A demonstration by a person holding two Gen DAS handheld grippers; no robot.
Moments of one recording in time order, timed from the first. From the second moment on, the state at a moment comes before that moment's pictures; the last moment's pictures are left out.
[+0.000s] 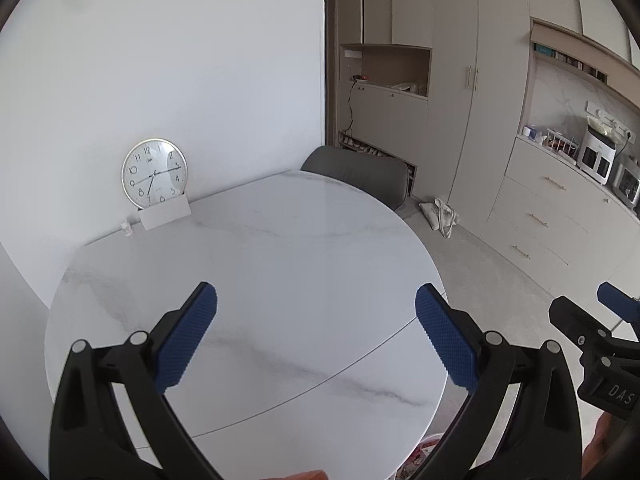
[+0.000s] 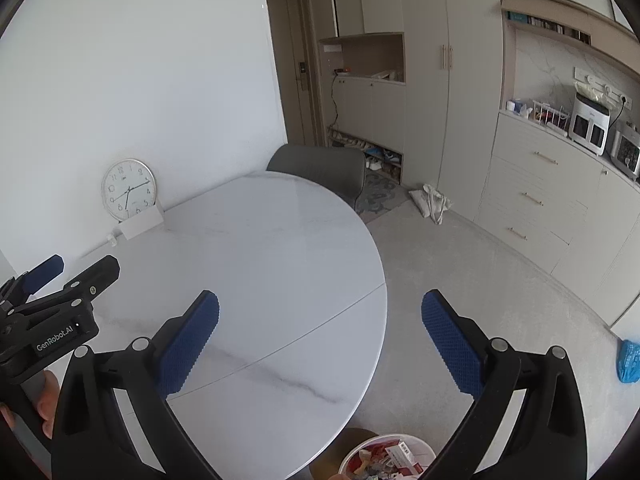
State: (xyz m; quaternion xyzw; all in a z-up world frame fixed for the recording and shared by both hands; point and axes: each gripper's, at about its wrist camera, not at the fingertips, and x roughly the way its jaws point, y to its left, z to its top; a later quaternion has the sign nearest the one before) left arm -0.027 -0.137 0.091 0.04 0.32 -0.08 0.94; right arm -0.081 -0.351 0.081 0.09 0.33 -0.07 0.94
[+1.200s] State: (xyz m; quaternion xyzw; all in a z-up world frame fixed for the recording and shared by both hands) left arm -0.025 -0.119 0.080 0.03 0.35 -0.05 0.94; right arm -0.077 -0.329 0.079 0.07 0.35 -0.04 0.93
